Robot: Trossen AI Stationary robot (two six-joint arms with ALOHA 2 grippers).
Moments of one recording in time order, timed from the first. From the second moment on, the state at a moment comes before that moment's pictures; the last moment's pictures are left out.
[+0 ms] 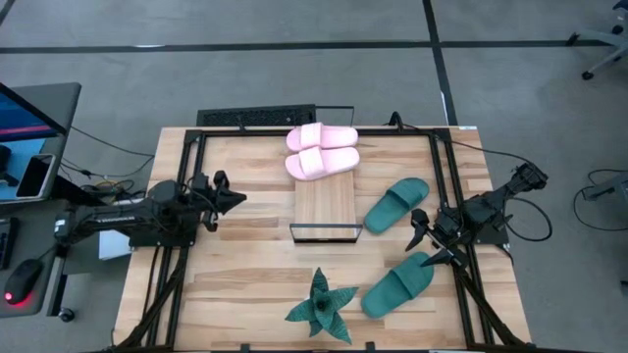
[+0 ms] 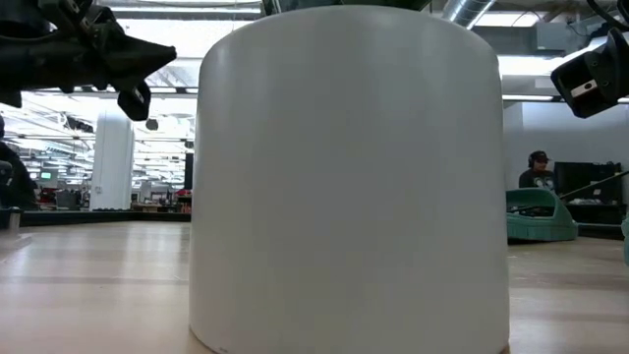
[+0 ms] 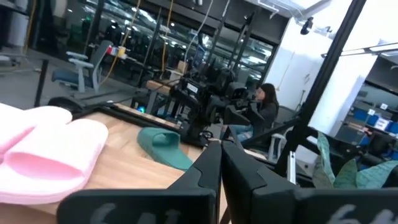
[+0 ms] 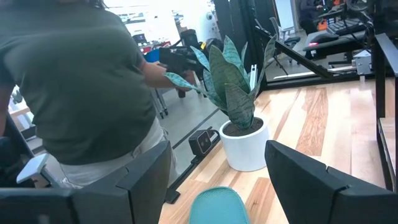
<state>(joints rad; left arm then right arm) 0.19 0.21 0.01 0.39 0.13 -0.39 0.55 0.02 0.01 0.02 -0.08 0.26</state>
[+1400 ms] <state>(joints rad) 0.19 0.01 0.01 0.03 -0.01 -0.41 0.55 0.02 0.01 0.07 -0.05 0.08</state>
